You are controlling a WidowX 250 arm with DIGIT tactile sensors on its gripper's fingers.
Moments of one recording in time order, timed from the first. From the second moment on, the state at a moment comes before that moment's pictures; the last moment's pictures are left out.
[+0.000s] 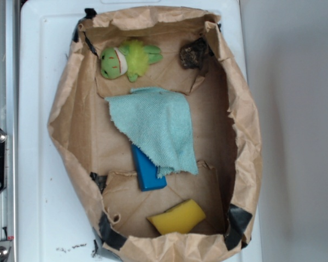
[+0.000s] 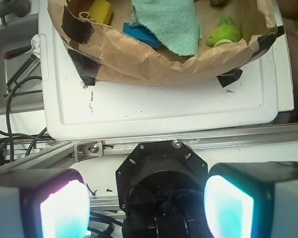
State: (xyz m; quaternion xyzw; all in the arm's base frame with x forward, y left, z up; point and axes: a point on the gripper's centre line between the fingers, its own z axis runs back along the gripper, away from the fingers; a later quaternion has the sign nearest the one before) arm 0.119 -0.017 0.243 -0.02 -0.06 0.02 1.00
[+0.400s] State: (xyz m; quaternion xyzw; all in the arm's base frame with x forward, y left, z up) arm 0.119 -0.015 0.241 -0.01 -0.06 0.02 1.00
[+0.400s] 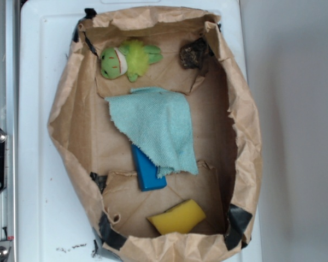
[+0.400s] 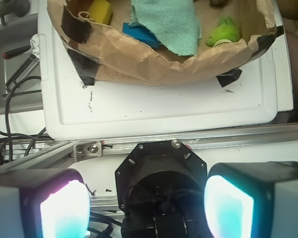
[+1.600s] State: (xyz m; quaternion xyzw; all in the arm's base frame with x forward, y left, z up) arm 0.265 0.001 0.146 0.00 -0.05 0.05 1.00
